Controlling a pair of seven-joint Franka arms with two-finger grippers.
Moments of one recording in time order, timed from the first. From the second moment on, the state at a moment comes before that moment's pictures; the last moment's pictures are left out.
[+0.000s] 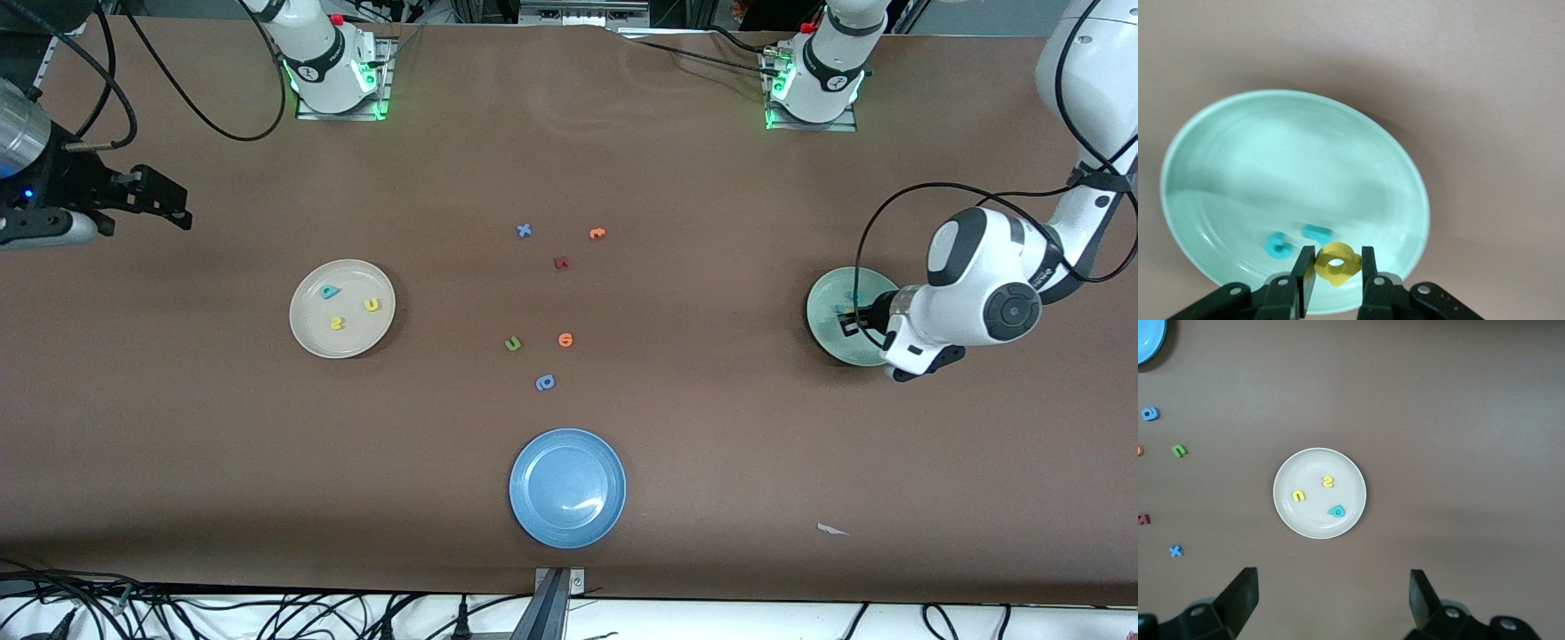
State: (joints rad) left arm 0.70 0.59 -0.73 -1.92 0.35 2.03 -0.60; right arm 0.09 -0.01 -0.05 -1.66 0.01 1.64 -0.04
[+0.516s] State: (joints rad) left arm 0.69 0.62 -0.72 -1.87 0.40 2.02 -0.60; right arm 0.04 -0.03 -0.04 -1.67 0.01 1.64 -0.04
